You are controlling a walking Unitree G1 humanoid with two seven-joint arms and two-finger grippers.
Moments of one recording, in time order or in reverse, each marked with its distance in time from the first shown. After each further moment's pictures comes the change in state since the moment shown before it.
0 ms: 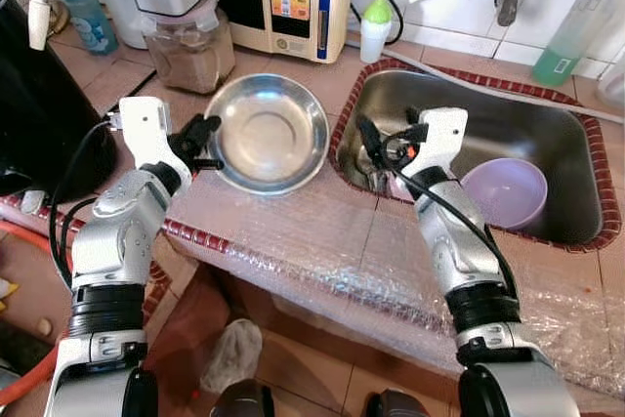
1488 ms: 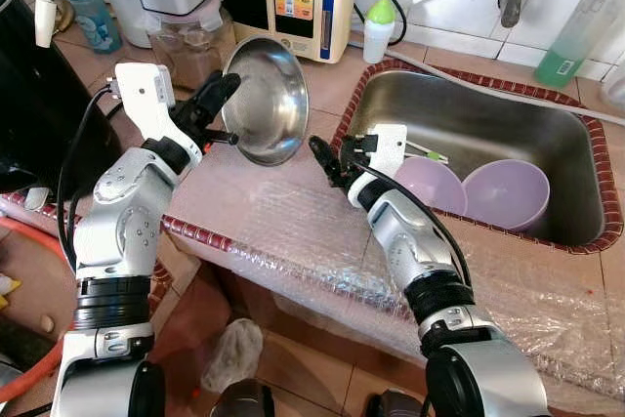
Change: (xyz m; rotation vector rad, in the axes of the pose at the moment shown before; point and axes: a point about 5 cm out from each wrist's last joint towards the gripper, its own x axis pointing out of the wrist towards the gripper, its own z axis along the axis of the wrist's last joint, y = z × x) left arm 0.002 -0.030 0.035 -0.026 -0.201 -0.216; right arm 0.016 0.039 -0.043 0.244 0.193 0.068
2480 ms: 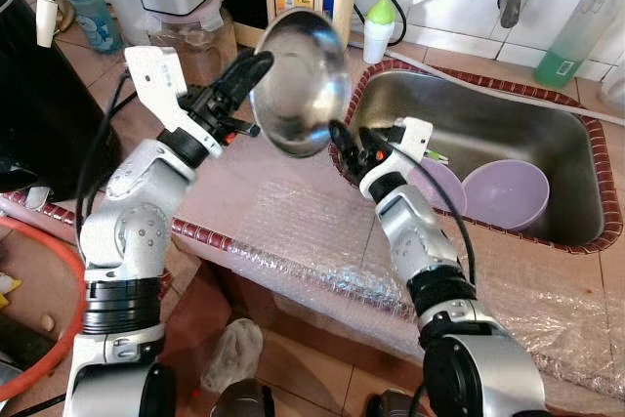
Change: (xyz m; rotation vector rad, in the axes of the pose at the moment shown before) left arm 0.005 -0.038 0.016 -0.140 -0.092 -0.226; right arm 0.002 -0.010 0.014 0.213 -0.122 -0.041
